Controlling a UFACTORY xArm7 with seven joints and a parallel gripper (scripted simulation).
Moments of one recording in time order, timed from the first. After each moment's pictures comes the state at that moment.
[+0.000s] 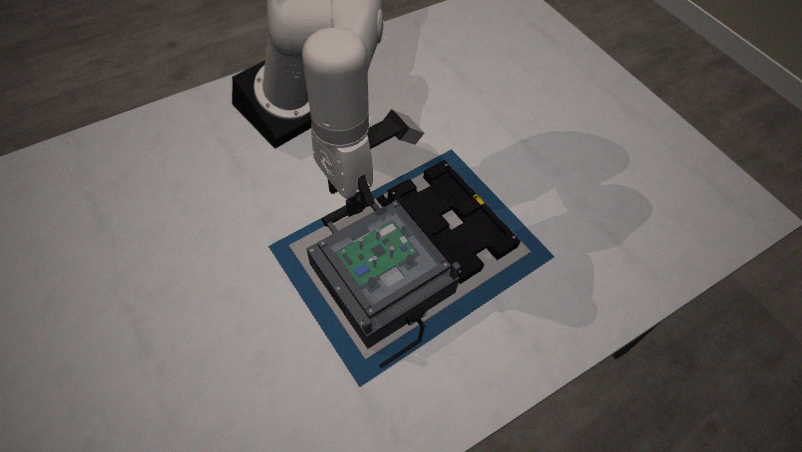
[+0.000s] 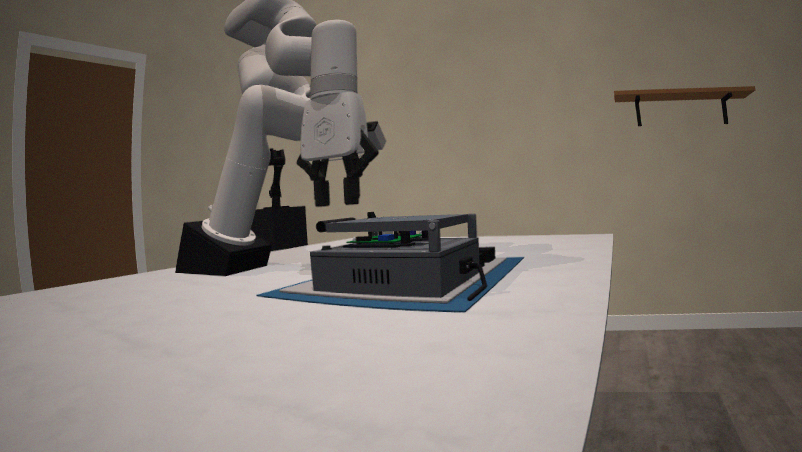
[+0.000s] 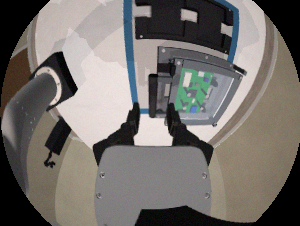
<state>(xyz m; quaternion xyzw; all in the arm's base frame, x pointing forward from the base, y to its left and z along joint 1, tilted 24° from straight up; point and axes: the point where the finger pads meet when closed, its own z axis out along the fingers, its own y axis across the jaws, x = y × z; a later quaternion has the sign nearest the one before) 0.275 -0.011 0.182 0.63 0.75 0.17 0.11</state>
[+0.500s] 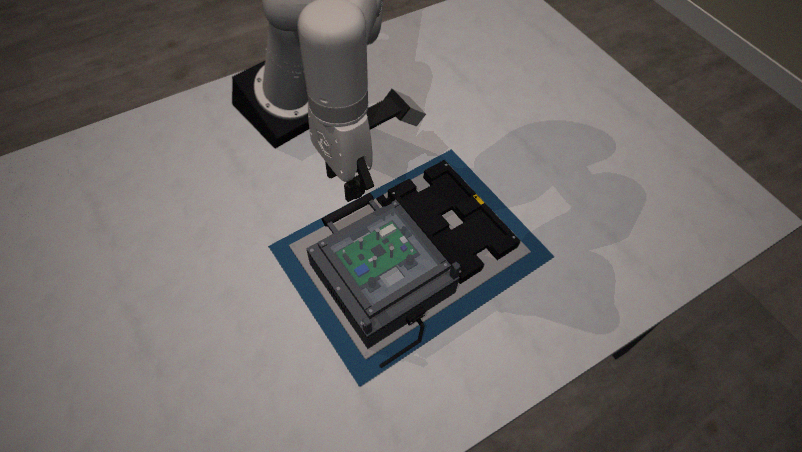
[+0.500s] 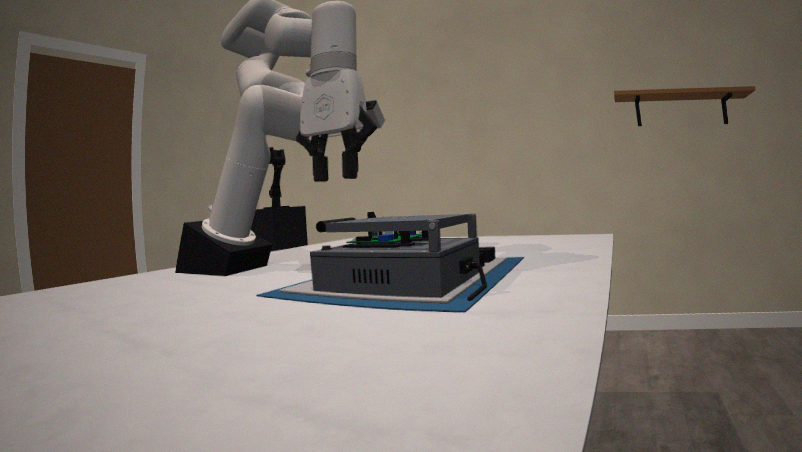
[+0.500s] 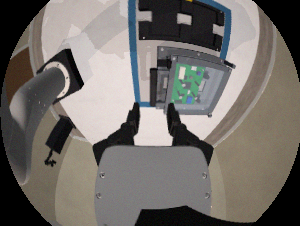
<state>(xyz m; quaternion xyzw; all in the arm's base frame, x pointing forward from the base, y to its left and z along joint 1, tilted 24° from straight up) 0.259 -0.015 0.217 0.63 0.75 0.17 0.11</state>
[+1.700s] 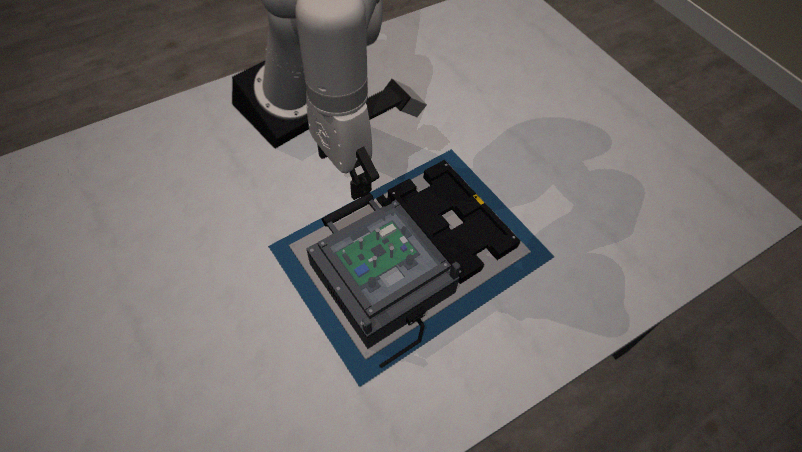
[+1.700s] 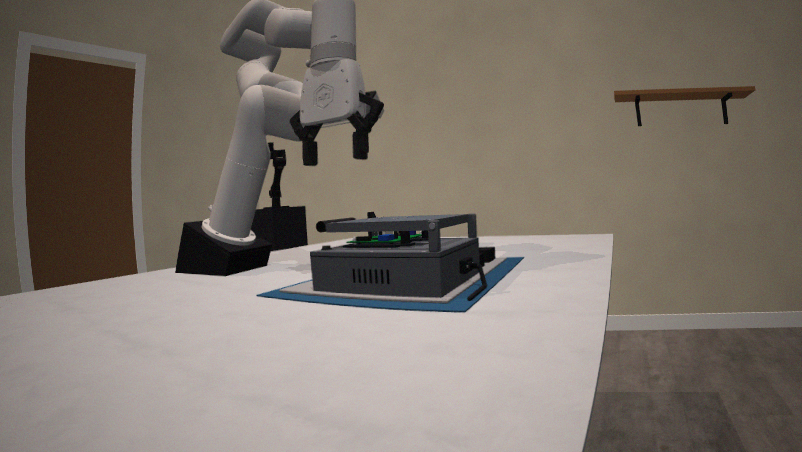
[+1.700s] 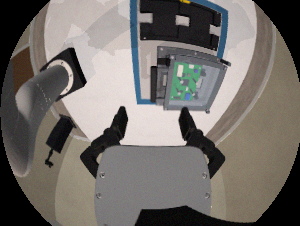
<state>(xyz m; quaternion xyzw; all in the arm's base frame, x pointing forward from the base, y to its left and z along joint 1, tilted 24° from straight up) 0.251 -0.017 0.233 0.63 0.75 0.17 0.11</state>
